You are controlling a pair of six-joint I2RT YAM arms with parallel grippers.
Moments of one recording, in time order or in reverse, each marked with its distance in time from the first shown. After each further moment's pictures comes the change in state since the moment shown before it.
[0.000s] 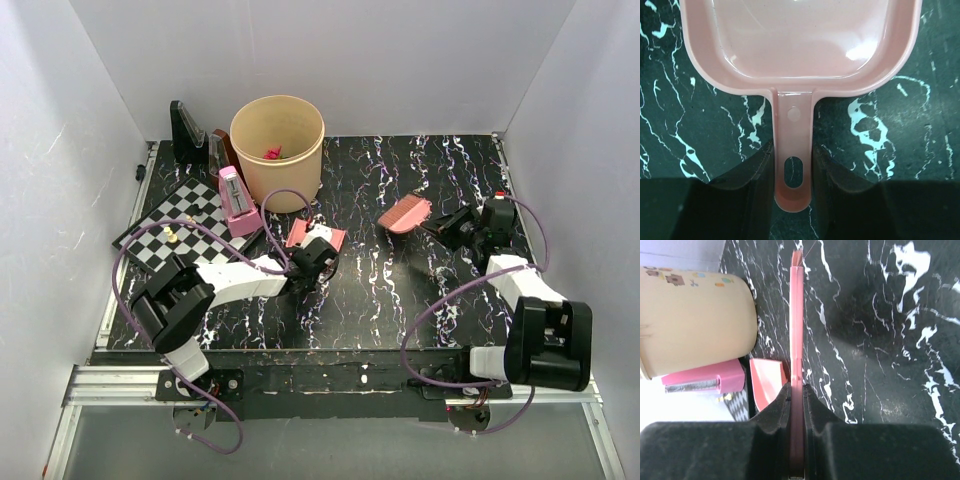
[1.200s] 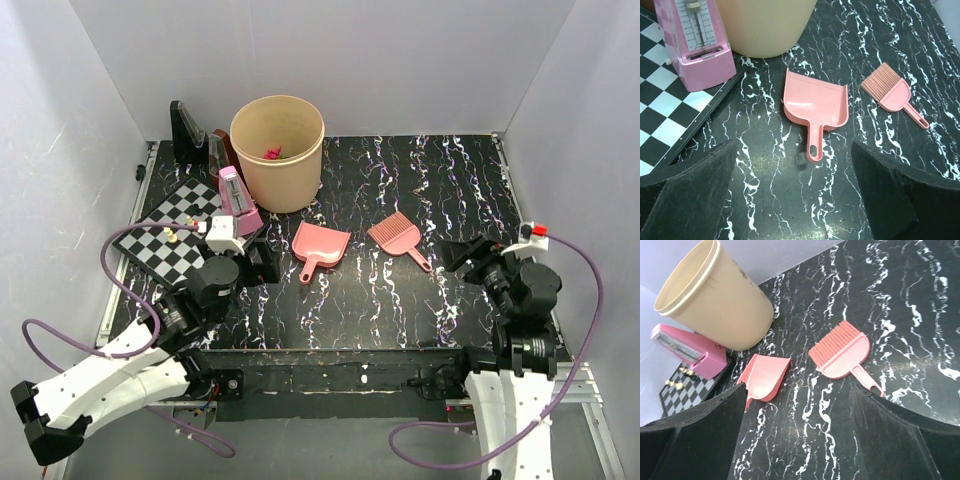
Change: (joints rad) left arm -0.006 -0.957 -0.203 -0.063 -0.140 -0.097; right arm -0.018 -0.901 -0.031 -0.502 0.099 -0.395
